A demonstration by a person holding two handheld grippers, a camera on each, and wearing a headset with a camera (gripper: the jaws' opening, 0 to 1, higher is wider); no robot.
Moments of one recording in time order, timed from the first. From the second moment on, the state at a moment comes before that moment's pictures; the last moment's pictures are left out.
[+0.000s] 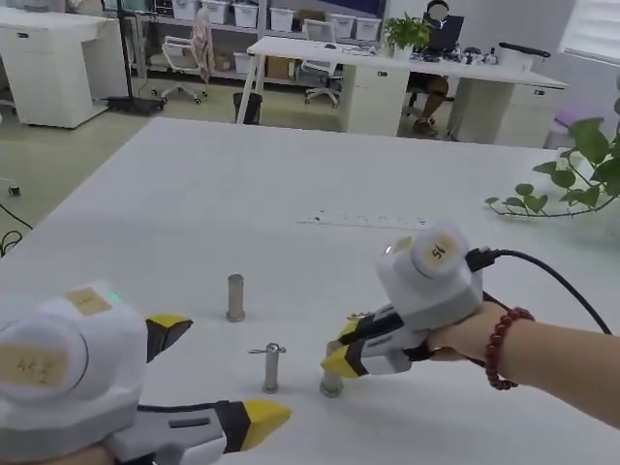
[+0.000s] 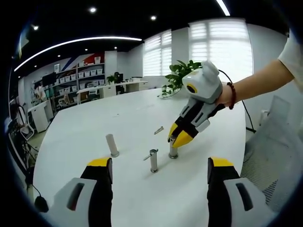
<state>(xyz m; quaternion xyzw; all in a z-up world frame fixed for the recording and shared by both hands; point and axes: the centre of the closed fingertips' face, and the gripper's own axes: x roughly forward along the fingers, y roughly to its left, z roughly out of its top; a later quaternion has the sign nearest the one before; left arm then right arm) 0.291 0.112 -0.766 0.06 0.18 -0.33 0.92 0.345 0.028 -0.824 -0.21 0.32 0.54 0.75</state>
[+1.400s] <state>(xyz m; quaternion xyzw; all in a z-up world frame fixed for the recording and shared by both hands) 0.288 0.108 -0.762 0.07 0.18 -0.34 0.92 0.344 0.027 -0.818 -0.18 0.28 0.57 0.75</state>
